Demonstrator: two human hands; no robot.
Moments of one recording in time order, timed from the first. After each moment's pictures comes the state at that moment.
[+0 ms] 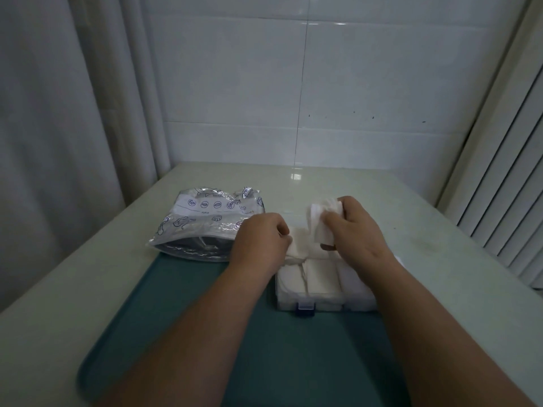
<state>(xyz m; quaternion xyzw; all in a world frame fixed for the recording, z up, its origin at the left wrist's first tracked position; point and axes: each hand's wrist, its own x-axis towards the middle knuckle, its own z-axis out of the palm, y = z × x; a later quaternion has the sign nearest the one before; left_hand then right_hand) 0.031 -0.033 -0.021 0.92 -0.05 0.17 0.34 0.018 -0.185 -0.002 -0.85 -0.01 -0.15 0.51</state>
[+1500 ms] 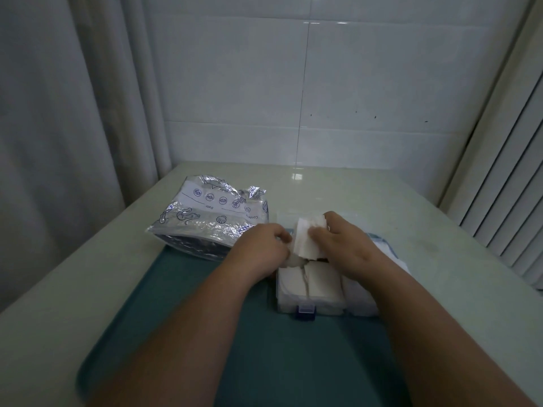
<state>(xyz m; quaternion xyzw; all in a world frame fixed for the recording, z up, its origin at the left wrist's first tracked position) 0.033 -0.023 -0.023 0.92 -0.05 0.01 0.38 0.016 -0.181 -0.002 -0.91 -0.05 -0.02 0.40</state>
